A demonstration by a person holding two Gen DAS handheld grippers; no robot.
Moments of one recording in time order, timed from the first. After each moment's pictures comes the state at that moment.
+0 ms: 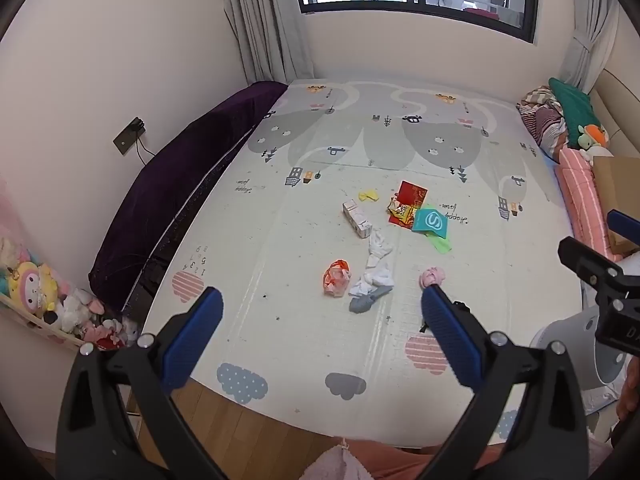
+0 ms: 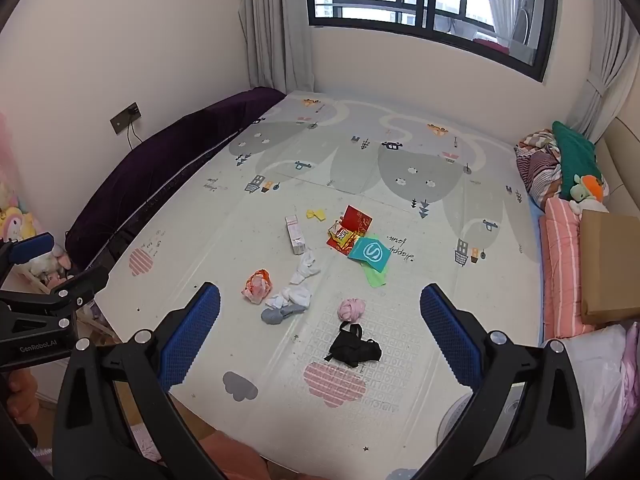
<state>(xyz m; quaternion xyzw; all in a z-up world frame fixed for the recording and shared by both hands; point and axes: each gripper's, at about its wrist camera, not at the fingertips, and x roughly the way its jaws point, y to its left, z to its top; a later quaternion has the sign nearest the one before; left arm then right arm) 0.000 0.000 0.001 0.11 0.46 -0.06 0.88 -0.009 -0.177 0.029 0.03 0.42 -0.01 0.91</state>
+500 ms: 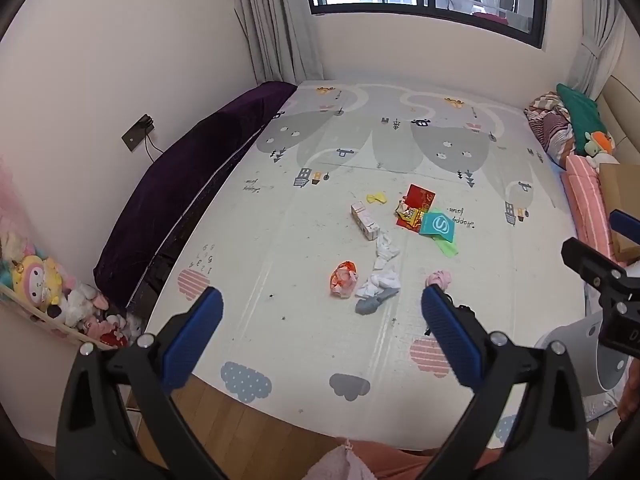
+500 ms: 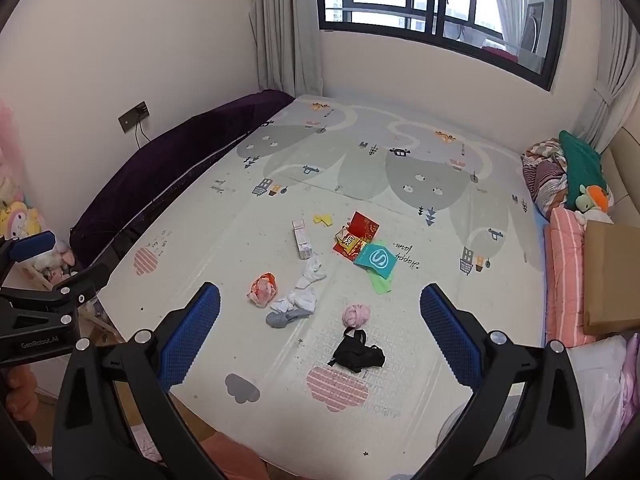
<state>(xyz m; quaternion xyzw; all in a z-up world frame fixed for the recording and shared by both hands) 0.011 0.010 0.015 0.10 0.46 -0.04 0.88 -0.006 -0.171 0.031 0.02 0.42 0.00 0.91</state>
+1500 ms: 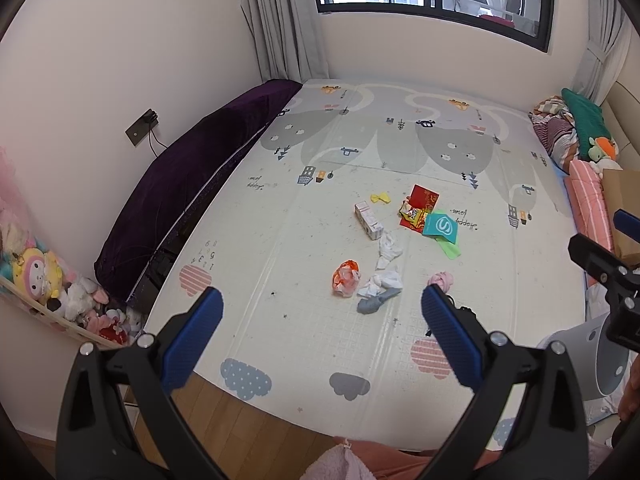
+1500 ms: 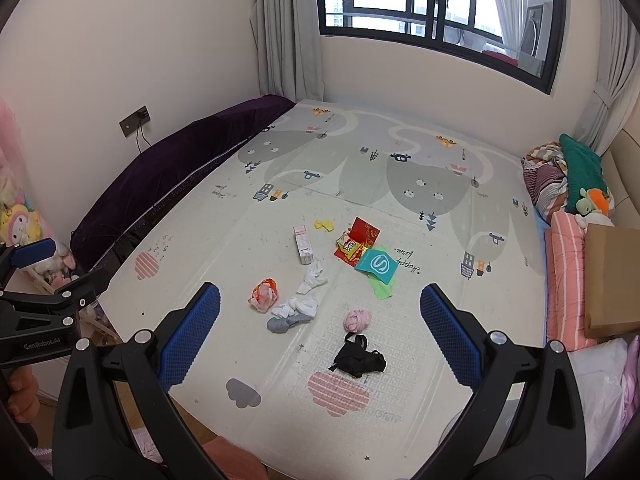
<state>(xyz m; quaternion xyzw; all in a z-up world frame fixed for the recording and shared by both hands) 0.003 0.012 0.006 0.10 0.45 -0.04 0.89 -0.004 -0.167 0.032 0.02 0.41 0.00 0.91</state>
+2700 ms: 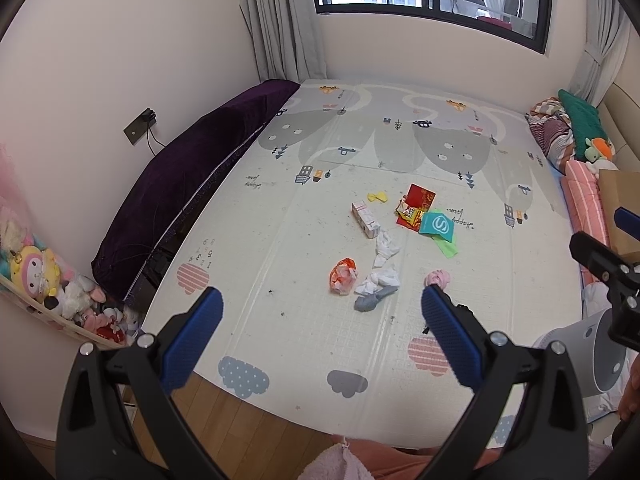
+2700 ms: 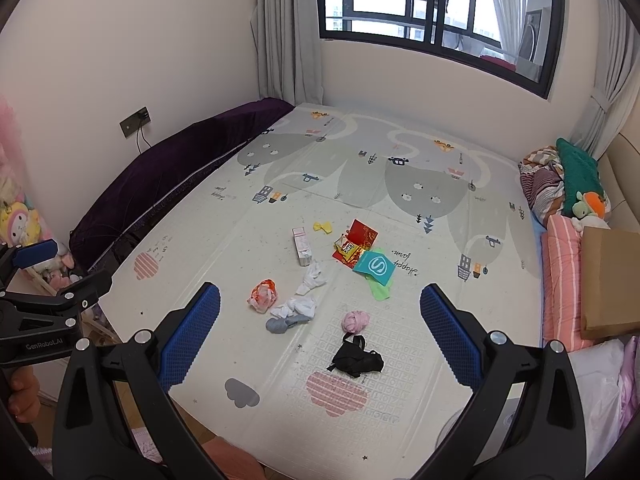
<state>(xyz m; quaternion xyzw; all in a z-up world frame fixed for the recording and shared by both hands) 0.004 0.015 0.006 0.10 0.45 -0.04 0.89 -0.007 -0.170 0.040 0.01 0.41 0.00 0.91</state>
